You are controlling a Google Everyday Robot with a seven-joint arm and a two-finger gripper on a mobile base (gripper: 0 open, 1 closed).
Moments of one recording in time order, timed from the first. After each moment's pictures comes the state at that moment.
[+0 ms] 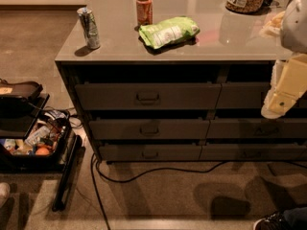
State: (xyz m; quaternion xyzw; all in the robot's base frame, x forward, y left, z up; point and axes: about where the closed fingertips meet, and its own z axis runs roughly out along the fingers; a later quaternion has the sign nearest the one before) arm 0.446 -0.214 0.989 -0.61 0.78 -0.03 0.18
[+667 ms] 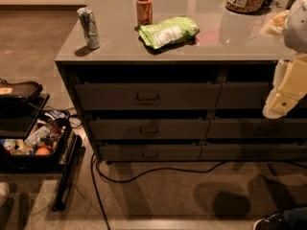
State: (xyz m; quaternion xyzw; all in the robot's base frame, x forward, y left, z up) arm 0.446 -0.213 0.991 -0.61 0.77 -0.02 0.20
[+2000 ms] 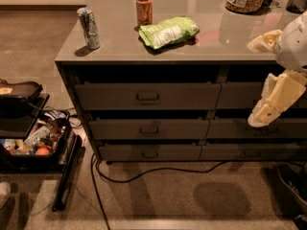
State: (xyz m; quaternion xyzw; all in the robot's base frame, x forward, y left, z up) arm 0.451 -0.199 0.962 -0.60 0.75 0.07 0.27
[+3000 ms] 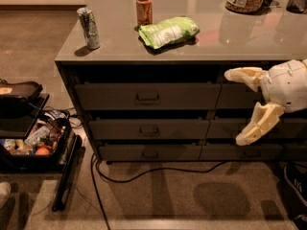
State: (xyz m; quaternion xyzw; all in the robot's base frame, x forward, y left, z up) arm 0.459 -0.177 0.892 -0.60 0.65 0.27 0.38
